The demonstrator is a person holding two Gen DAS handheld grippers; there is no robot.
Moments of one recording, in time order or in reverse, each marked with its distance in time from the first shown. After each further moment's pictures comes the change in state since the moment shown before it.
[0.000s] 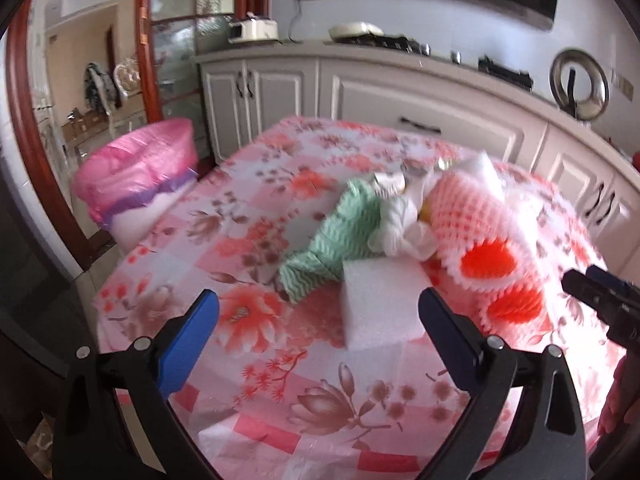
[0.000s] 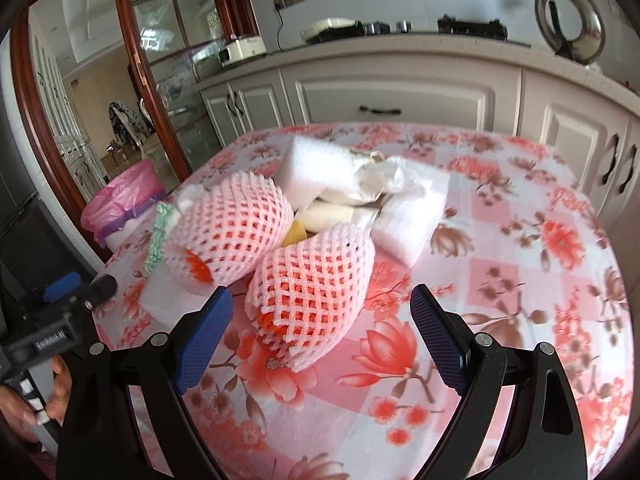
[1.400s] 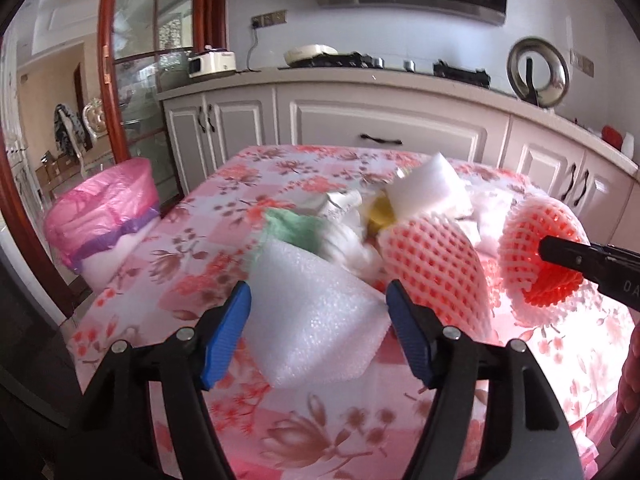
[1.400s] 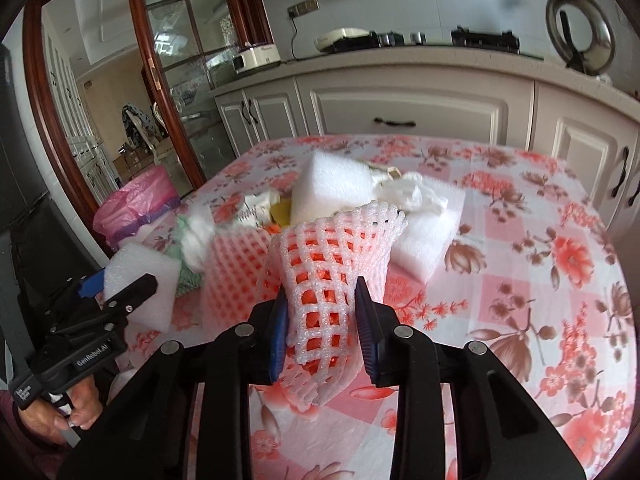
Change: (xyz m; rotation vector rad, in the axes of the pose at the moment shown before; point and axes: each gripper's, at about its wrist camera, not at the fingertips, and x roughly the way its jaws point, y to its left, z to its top) left arm -0.001 -0.017 -0.004 0.096 -0.122 -0.091; right arm -0.017 0.013 0.007 -0.034 -0.053 0.034
